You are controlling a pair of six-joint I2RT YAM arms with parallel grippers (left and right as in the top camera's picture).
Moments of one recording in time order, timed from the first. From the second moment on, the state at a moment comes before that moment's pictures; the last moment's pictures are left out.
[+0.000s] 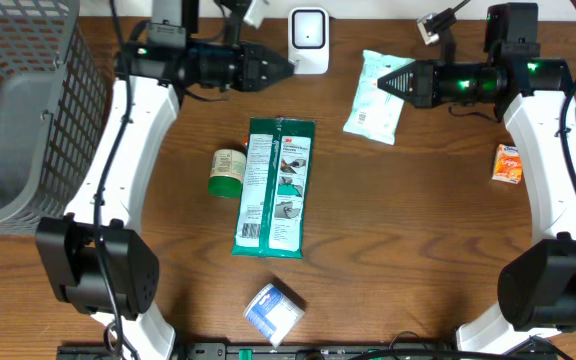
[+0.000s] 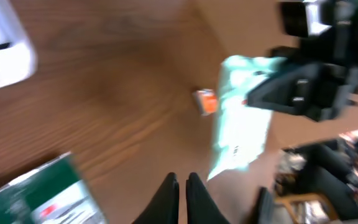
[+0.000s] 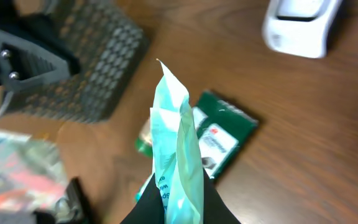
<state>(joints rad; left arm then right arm) -0.16 1.86 1.77 -0.74 0.98 -0.09 0.00 1.79 1.68 -0.87 -0.92 -0.03</state>
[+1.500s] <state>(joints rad) -0.15 1.48 1.77 -0.90 -0.51 -0.14 0.31 1.79 1.85 -0.61 -0.25 -0.08</state>
